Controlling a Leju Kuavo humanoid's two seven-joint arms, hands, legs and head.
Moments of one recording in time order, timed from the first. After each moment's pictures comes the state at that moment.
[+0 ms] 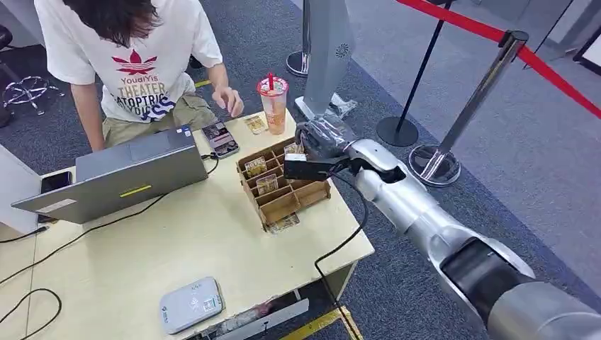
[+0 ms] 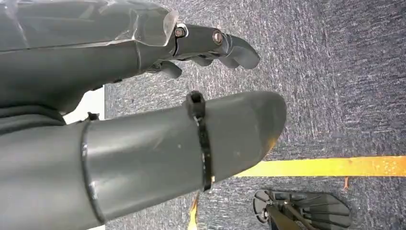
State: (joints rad) left arm -0.07 -0.11 1.09 -0.20 -1.25 0.16 0.04; right arm -0.56 -0.47 0.34 -1.17 0.72 0.03 -0.23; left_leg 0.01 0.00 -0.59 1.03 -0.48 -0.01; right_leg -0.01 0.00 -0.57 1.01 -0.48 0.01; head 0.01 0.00
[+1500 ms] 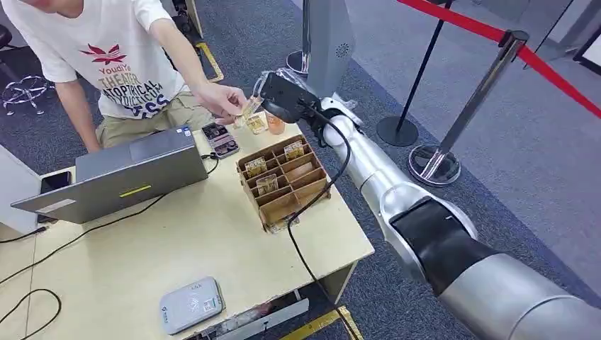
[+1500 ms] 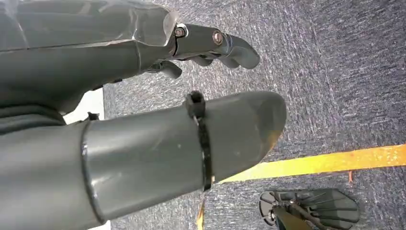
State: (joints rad) left arm -0.08 -0.12 1.06 -0.20 -1.32 0.15 0.05; right arm -0.89 -0.22 0.24 -0.80 0.32 0.19 -0.35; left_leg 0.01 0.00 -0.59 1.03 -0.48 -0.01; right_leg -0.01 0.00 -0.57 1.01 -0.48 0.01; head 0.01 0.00
